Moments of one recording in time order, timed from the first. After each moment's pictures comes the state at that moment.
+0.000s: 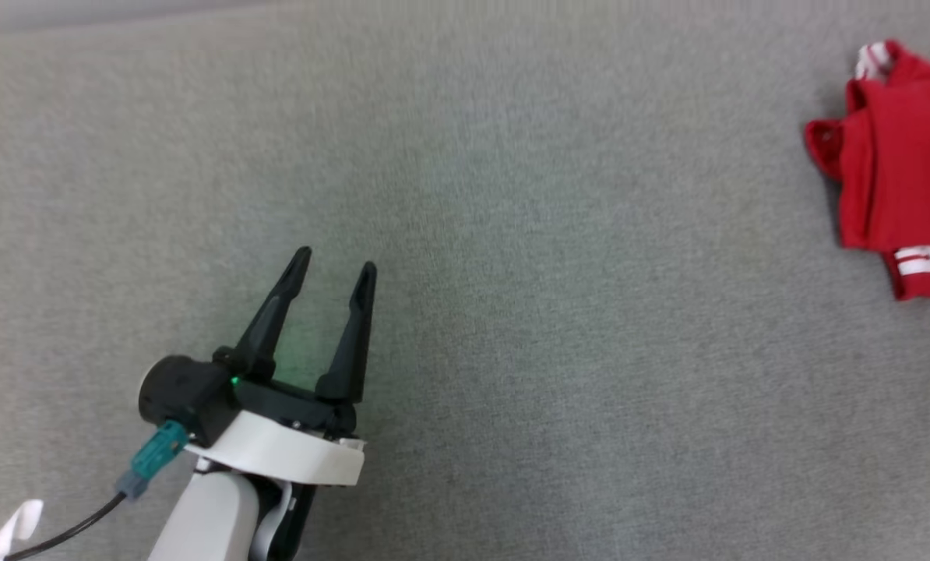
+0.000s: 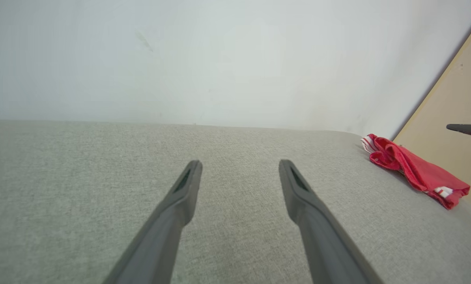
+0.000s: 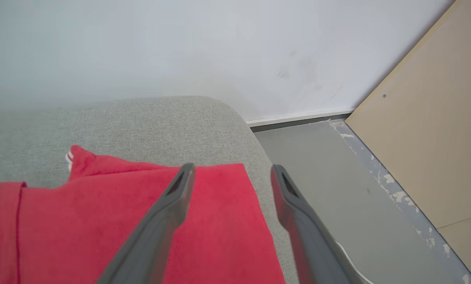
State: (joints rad) left arm -0.33 0.13 -0.23 0.06 -0.26 -0.13 -0.26; right arm -1.15 -0.50 0.07 1.18 0.35 0.13 0.03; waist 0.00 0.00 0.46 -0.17
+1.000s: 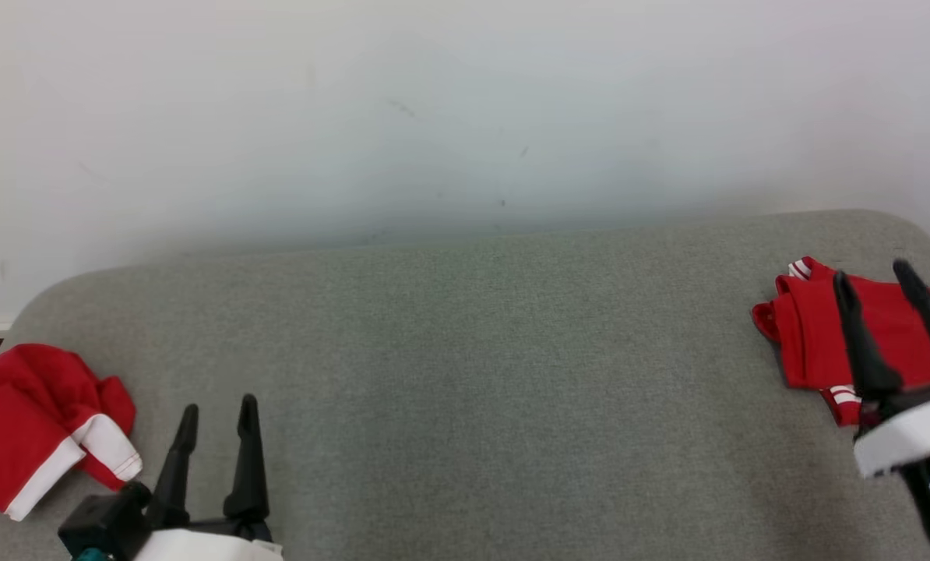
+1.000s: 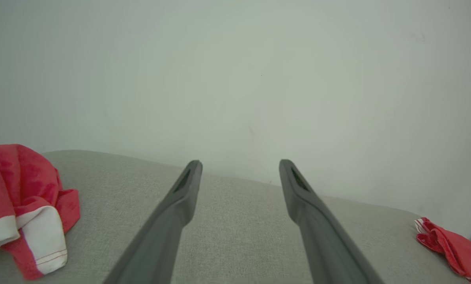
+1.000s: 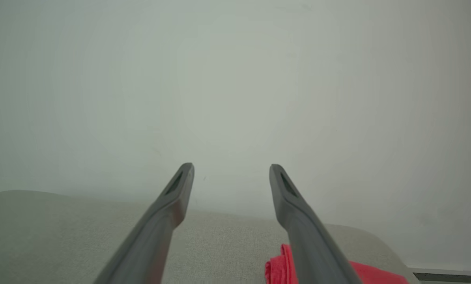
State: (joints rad) left arm -0.06 0.05 0.04 0.14 -0.31 -0.09 -0.26; right arm -0.42 -0.43 0.26 0.31 0.56 0.13 -0.16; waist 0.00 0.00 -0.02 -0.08
